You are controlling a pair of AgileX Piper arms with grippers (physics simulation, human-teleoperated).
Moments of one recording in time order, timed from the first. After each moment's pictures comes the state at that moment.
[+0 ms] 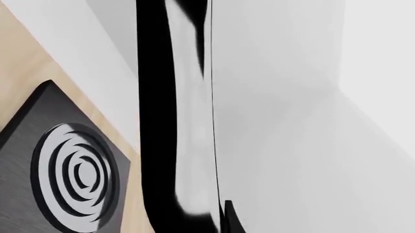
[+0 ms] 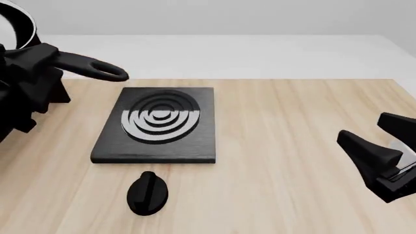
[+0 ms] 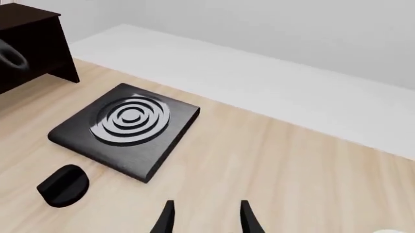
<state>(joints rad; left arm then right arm) -0.25 0.76 -0.44 -0.30 -1.13 0.39 0.36 -0.36 0.25 -0.07</state>
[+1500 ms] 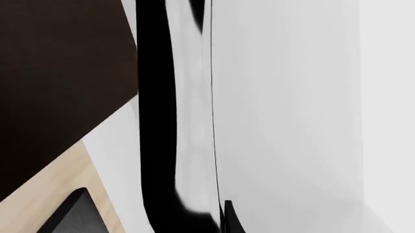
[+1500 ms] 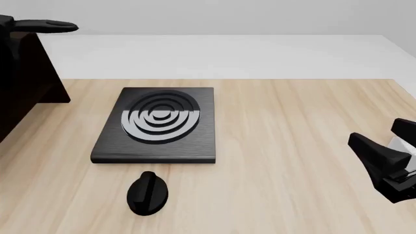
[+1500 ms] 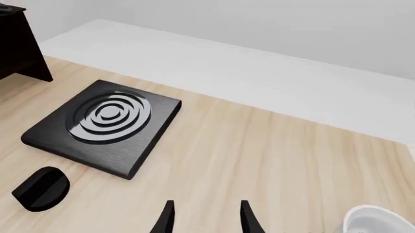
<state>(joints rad) 0.16 1.26 -0.71 -0.53 -1.29 0.30 0.32 -0.35 0.30 -0.07</state>
